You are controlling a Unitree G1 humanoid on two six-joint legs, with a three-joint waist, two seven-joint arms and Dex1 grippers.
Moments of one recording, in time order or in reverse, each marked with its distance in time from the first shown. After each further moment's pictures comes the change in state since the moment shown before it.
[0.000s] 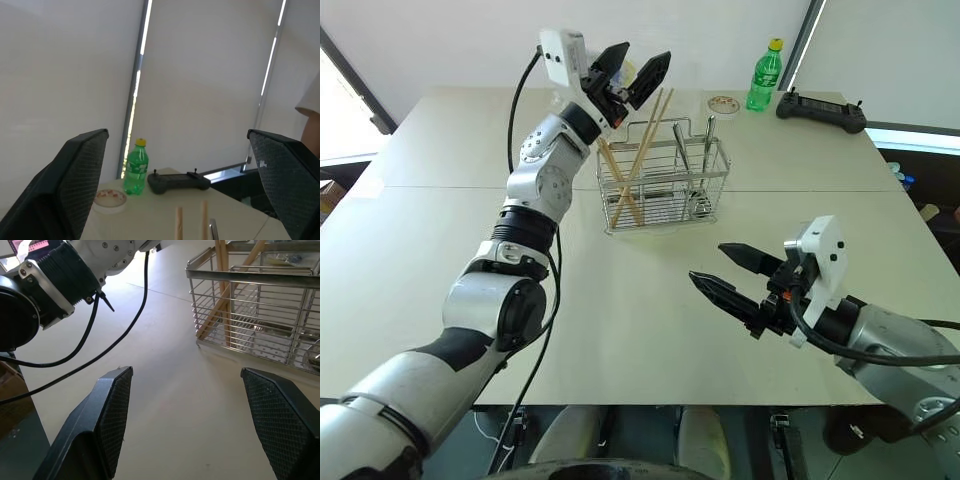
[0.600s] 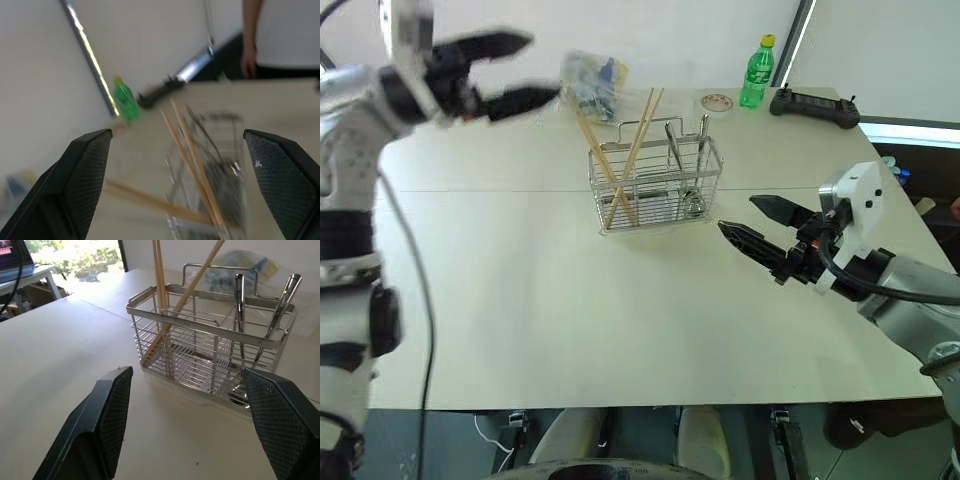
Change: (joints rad) left arm 0.289 0.820 -0.141 -0.624 -0.093 0.513 -0.638; right arm -0.199 -0.058 -0.001 0.207 -0.124 -0.001 0.095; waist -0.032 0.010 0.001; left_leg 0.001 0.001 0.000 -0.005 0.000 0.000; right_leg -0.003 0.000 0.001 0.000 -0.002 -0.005
